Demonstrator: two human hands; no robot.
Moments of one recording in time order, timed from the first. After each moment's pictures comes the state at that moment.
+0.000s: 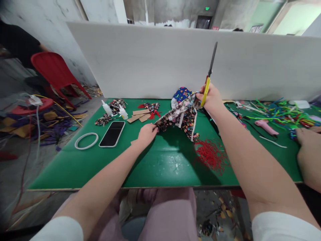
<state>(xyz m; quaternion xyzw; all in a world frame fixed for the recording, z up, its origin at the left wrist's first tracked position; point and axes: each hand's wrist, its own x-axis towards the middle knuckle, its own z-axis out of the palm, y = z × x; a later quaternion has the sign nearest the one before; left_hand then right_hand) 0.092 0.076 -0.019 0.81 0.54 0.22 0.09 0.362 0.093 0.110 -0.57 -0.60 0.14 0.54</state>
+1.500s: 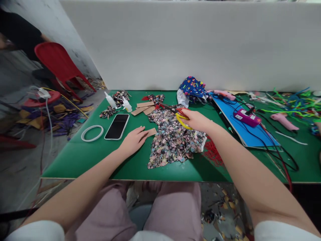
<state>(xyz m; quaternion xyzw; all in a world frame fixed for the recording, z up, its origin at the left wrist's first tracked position) 0.000 0.033 -0.050 0.86 0.47 0.18 0.04 0.307 0.054 0.052 -0.57 -0.81 0.14 0.08</state>
